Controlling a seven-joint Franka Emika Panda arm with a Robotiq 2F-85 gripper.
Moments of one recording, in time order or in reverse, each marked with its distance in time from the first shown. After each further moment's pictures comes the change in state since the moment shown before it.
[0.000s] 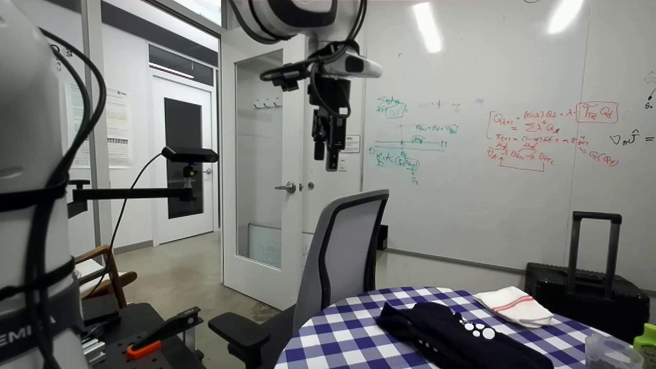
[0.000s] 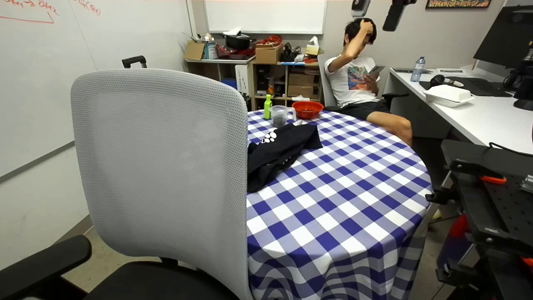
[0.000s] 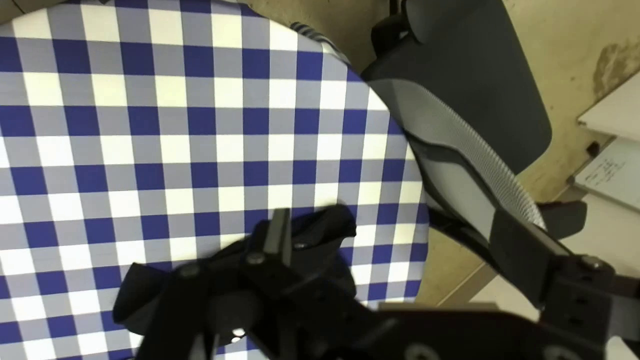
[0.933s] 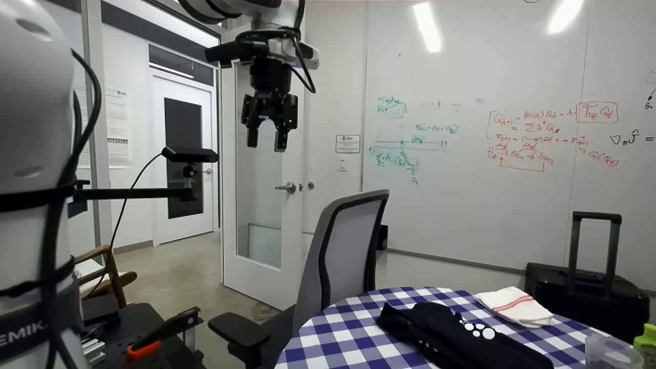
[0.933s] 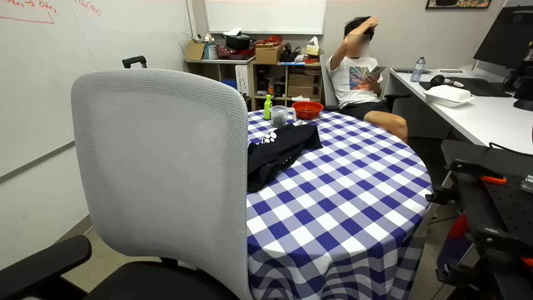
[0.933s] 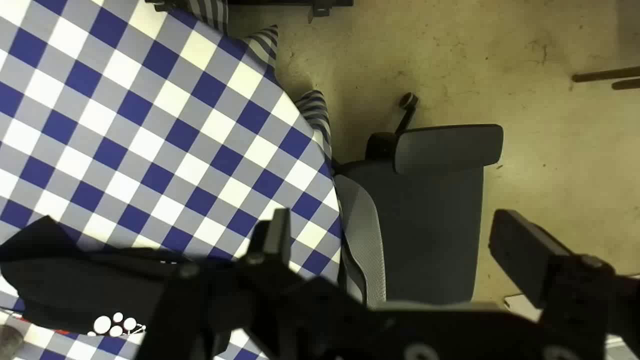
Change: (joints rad) arm 0.170 -0.202 0.079 -0.044 -0.086 -0.263 -0.237
